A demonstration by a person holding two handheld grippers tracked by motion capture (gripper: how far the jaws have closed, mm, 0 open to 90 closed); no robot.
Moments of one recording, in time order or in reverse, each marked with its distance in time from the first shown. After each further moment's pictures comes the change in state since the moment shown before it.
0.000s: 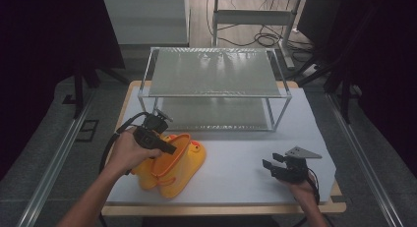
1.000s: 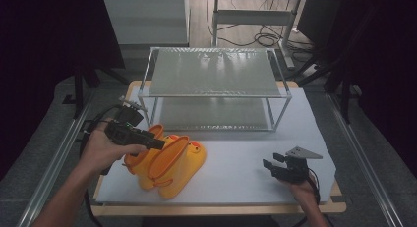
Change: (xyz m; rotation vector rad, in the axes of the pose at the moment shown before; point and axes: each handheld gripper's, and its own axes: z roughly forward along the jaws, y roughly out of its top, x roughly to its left) left arm 0.007 -0.024 -0.066 -0.164 -0.026 -0.039; right arm 0.000 0.000 -0.001 -0.003 -0.004 -0.002
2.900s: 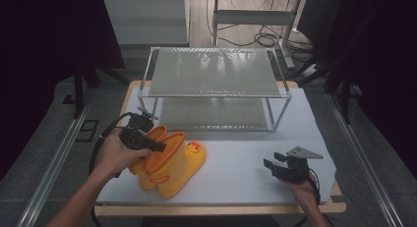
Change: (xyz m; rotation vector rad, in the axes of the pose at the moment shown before) left arm 0.011 -0.004 0.049 0.089 0.074 -0.040; right arm -0.001 0.000 0.000 -0.005 -0.013 0.004
